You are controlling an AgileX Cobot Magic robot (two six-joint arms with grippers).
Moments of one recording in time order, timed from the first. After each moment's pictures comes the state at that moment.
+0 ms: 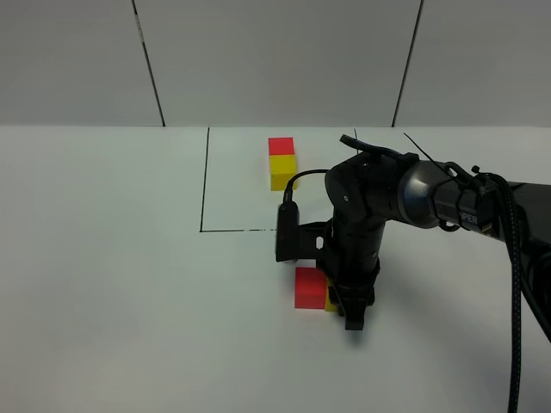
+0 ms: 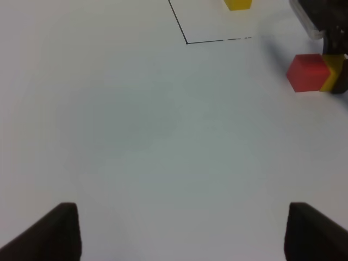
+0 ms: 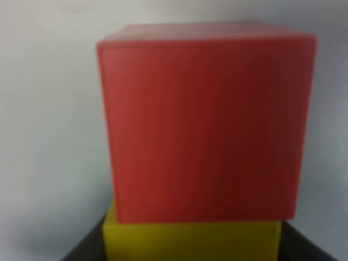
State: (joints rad) left arm -0.05 -0.01 -0.50 -0.19 1.07 0.12; right arm 0.55 2.22 -1.55 -0.03 0.91 -1.07
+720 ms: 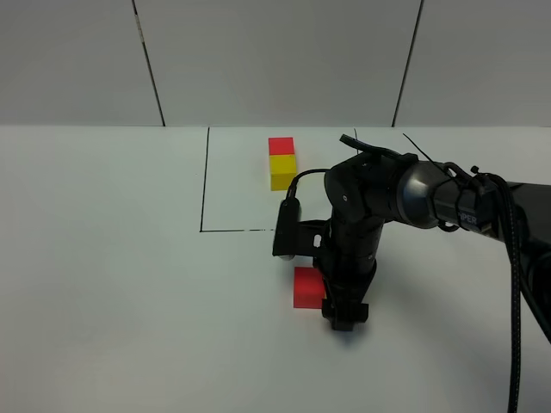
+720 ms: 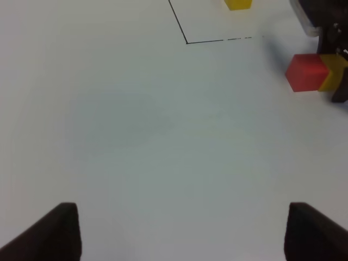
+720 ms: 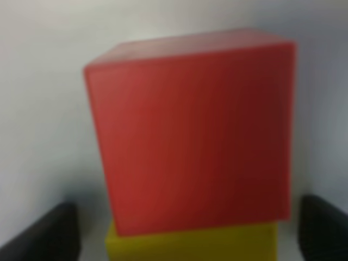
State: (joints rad) left arm -0.05 -0.01 -0.50 -0.19 1.07 0.12; right arm 0.55 2.21 -1.55 0.00 0.90 -0.97
